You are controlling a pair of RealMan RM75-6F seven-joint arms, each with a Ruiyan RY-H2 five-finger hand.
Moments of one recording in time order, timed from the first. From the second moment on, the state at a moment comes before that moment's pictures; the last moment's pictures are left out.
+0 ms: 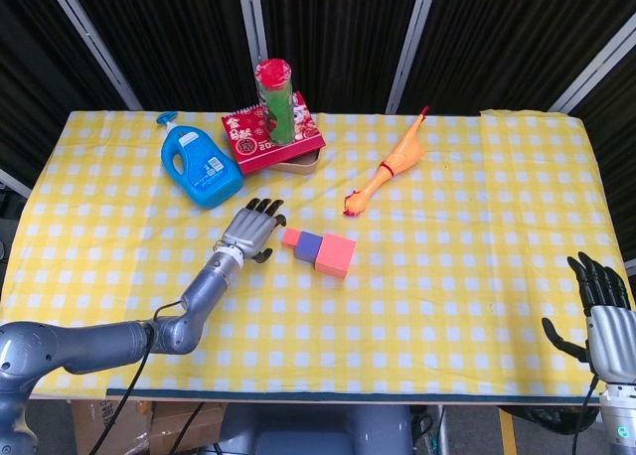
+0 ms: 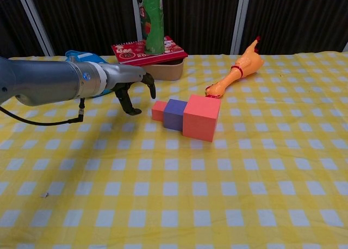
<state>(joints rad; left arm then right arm) -1.14 -1.64 -0.16 -1.30 0.55 0.76 0.59 0.04 -1.09 0.10 -1.67 -1.47 1.52 0.12</state>
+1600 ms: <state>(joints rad) -1.19 -1.68 -0.14 -1.29 0.46 0.81 0.66 0.04 -1.09 0.10 -1.67 -1.48 1.53 0.12</state>
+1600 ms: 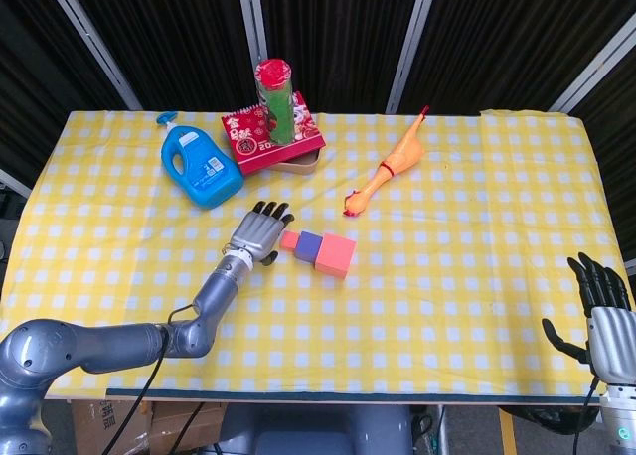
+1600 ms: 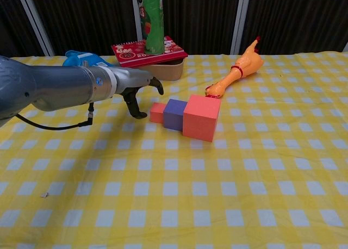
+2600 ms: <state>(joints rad) -1.16 -1.66 -0.10 -1.35 0.43 0.82 0.69 0.04 -1.10 0.10 -1.66 -1.49 1.54 0.12</state>
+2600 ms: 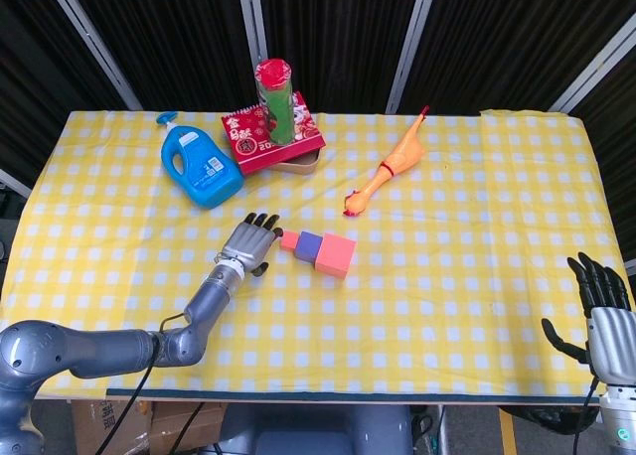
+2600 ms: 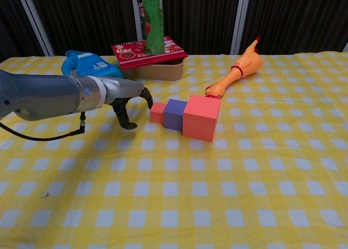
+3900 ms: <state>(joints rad) -0.89 -1.38 -0.02 -1.71 0.81 1.13 0.48 0.03 -1.10 0.10 -1.65 -1.49 1.55 0.09</state>
